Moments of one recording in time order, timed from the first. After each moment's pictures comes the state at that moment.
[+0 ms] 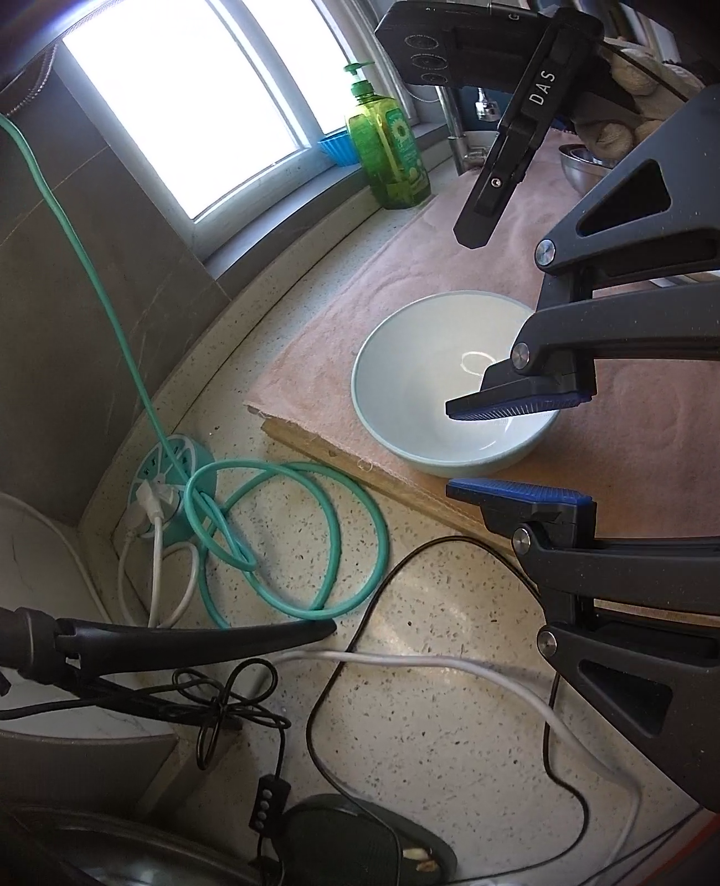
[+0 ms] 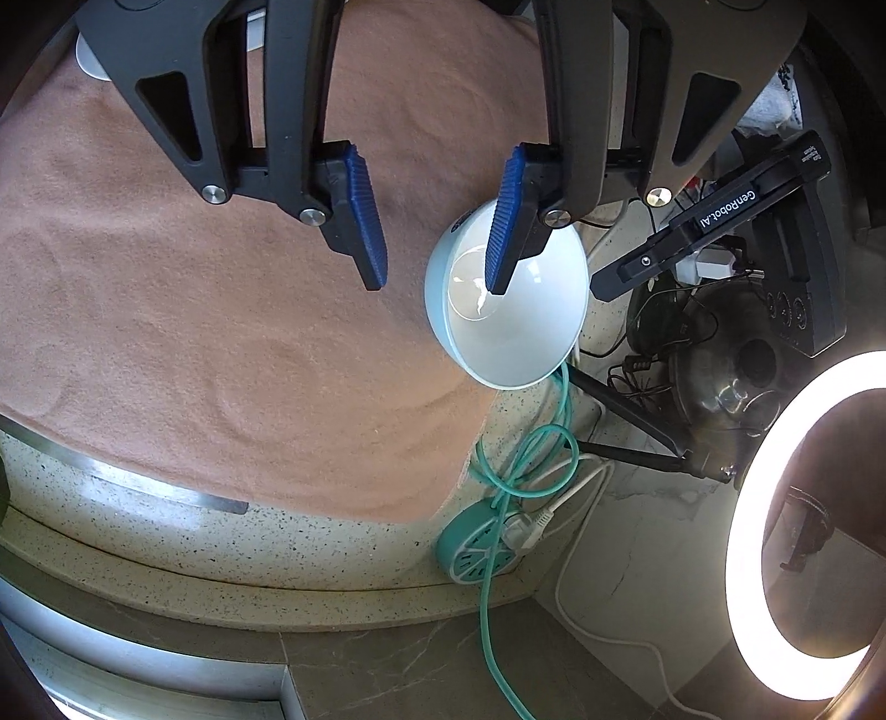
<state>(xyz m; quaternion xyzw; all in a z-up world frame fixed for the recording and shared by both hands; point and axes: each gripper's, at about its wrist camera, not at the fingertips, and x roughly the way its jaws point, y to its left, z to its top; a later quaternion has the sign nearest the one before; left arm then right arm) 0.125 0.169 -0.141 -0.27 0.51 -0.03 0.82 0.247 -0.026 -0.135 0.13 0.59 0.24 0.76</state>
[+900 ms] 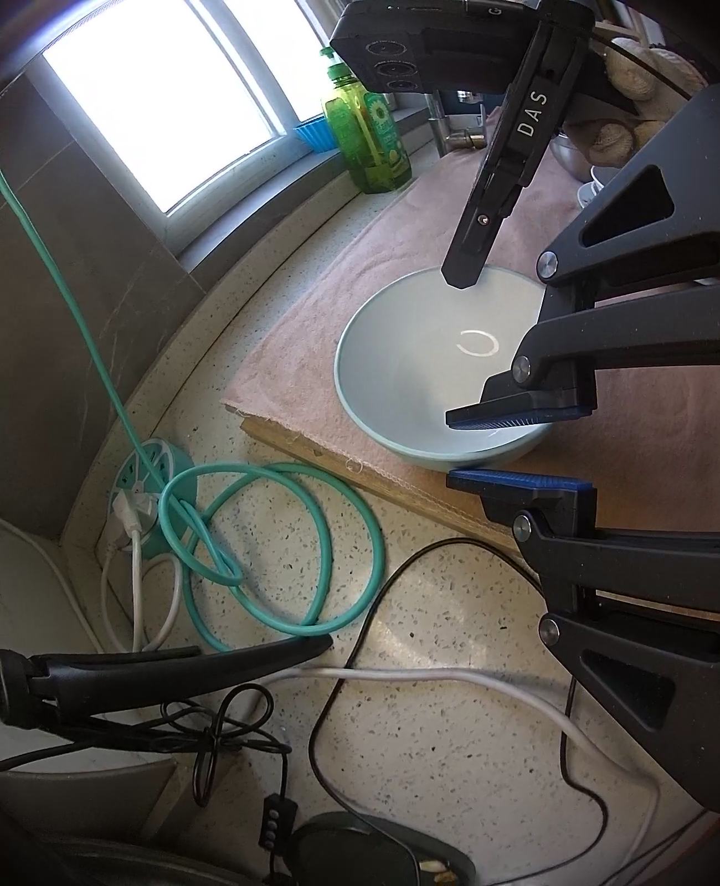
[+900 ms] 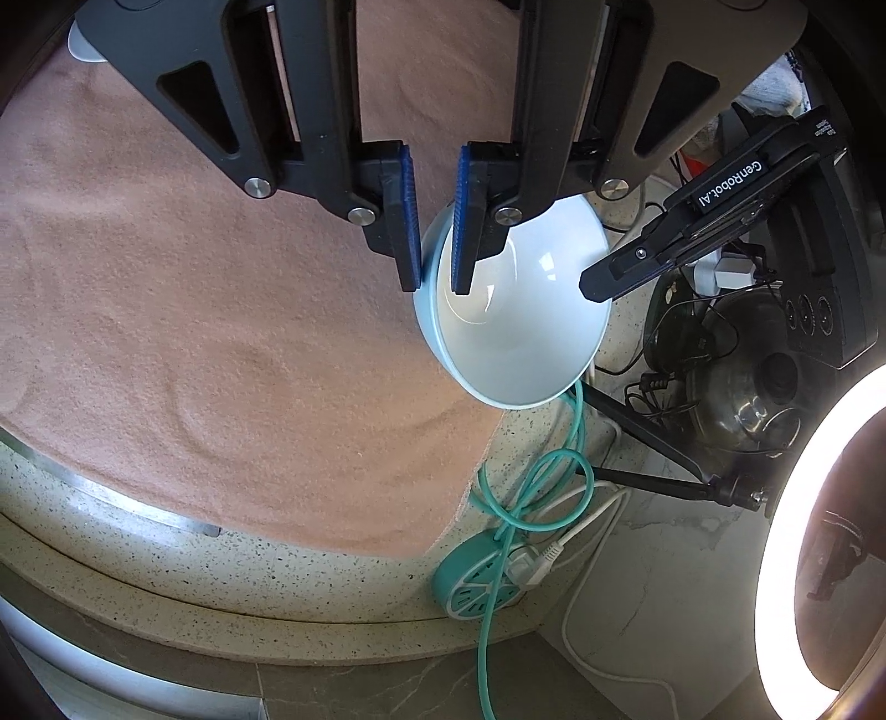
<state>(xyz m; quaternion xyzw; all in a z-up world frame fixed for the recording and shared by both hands) 0.135 0.156 -0.153 -0.25 0.52 -0.03 0.82 0.252 -0.008 -0.152 0.11 0.61 0.24 0.75</state>
